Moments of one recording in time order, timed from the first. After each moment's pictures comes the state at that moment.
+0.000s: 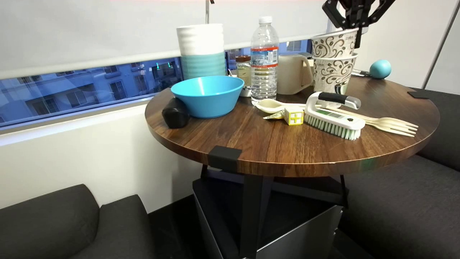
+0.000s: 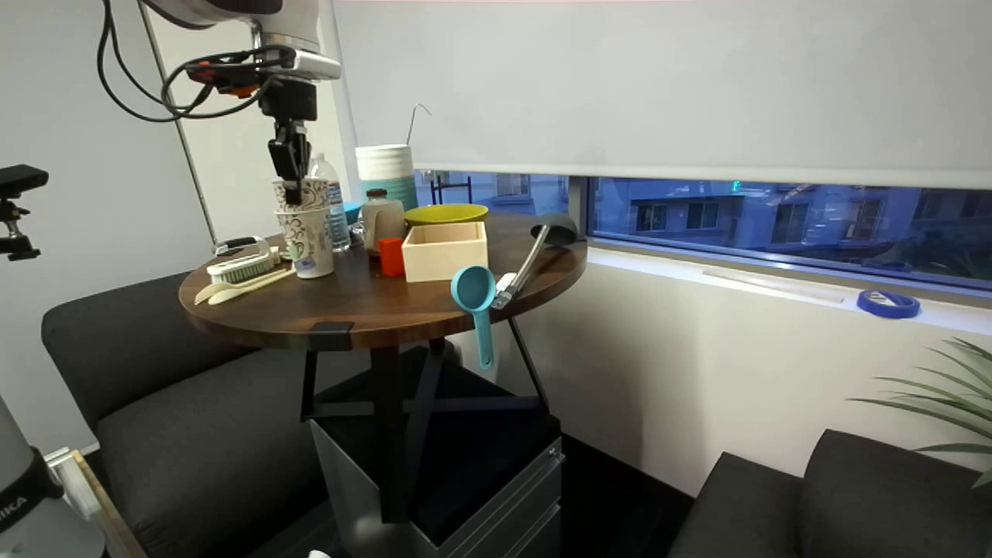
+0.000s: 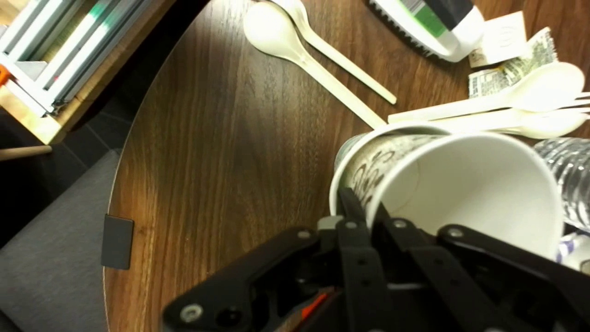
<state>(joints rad) -0.10 -0.34 0.11 -2.19 0.09 1.72 0.79</state>
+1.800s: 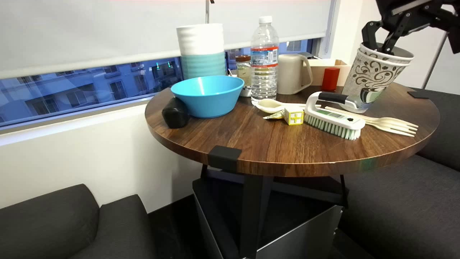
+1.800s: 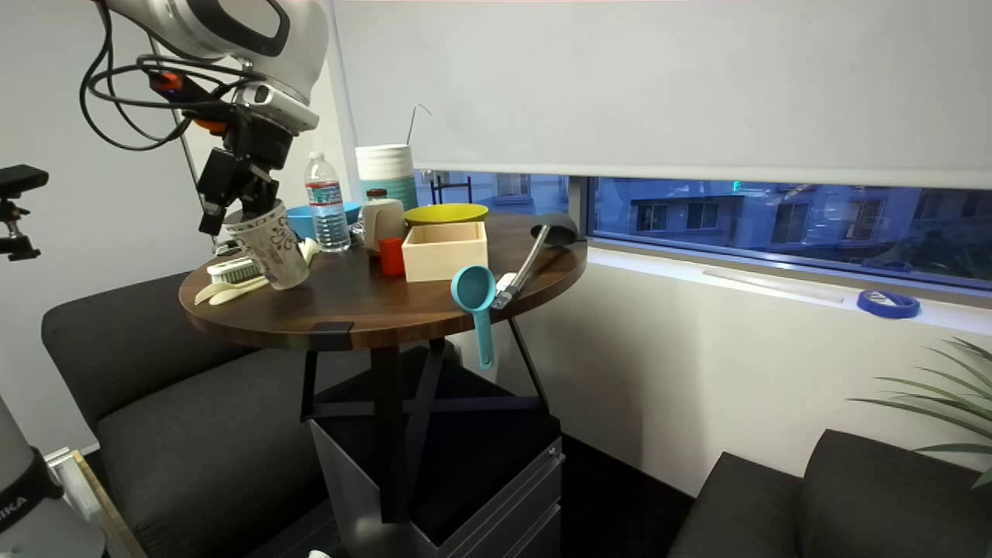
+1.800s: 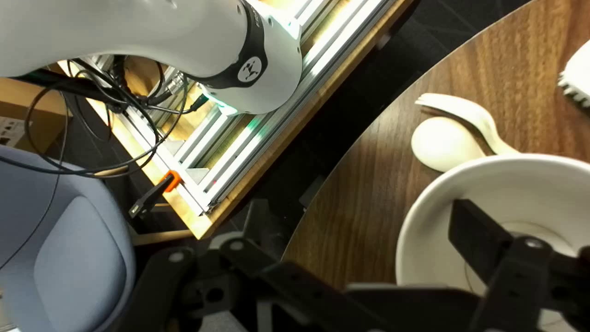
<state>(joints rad) -0.10 -0.35 0.08 -2.29 0.03 1.42 0.85</state>
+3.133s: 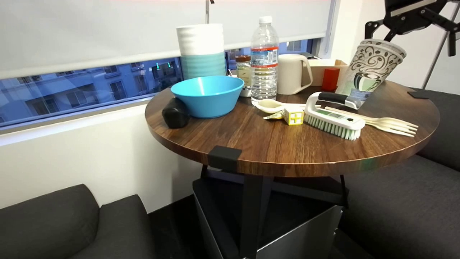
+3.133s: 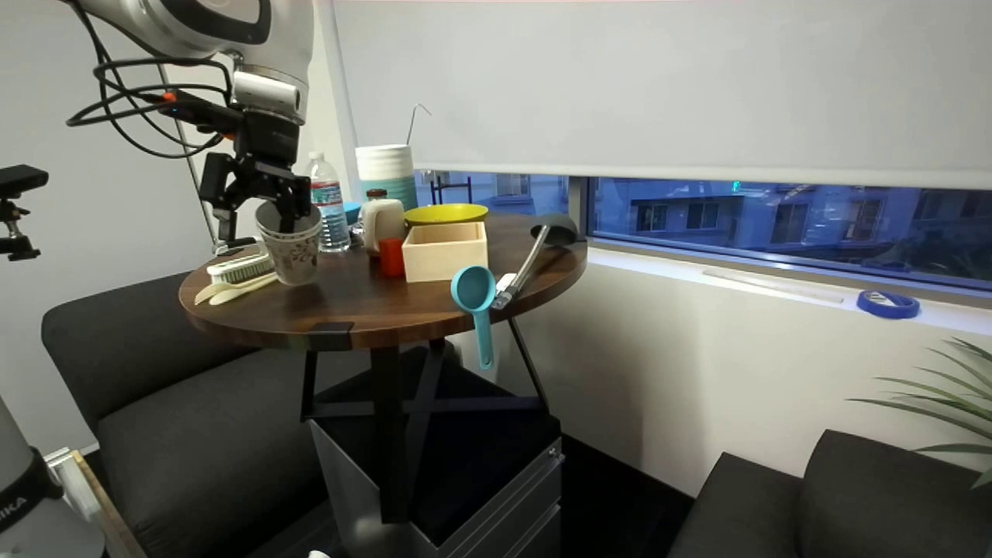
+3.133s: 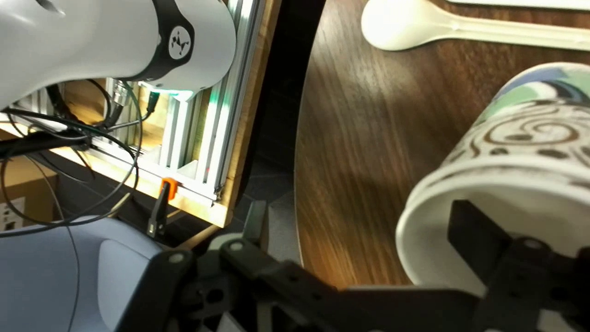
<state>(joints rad) -0.15 -0.45 0.07 -2.38 -0.04 1.61 1.24</state>
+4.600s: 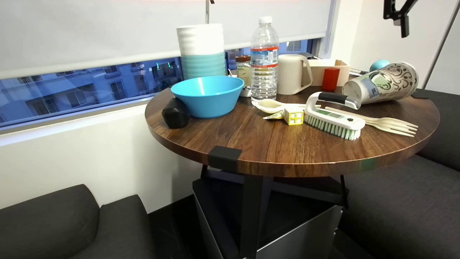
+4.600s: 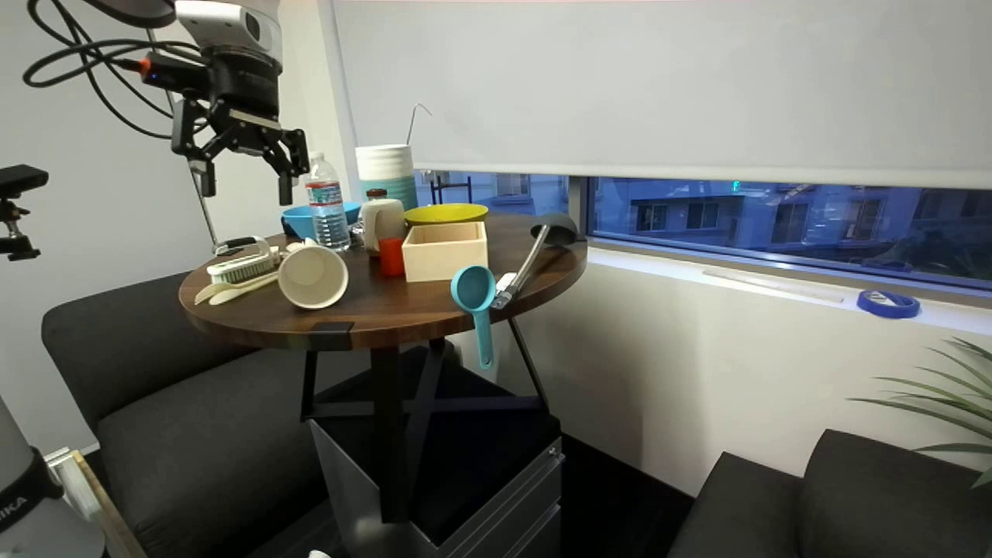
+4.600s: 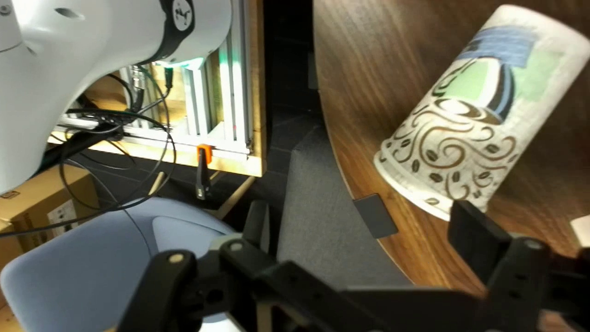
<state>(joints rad) -0.14 -0.55 0.10 -2.32 -0.17 1.52 1.49</state>
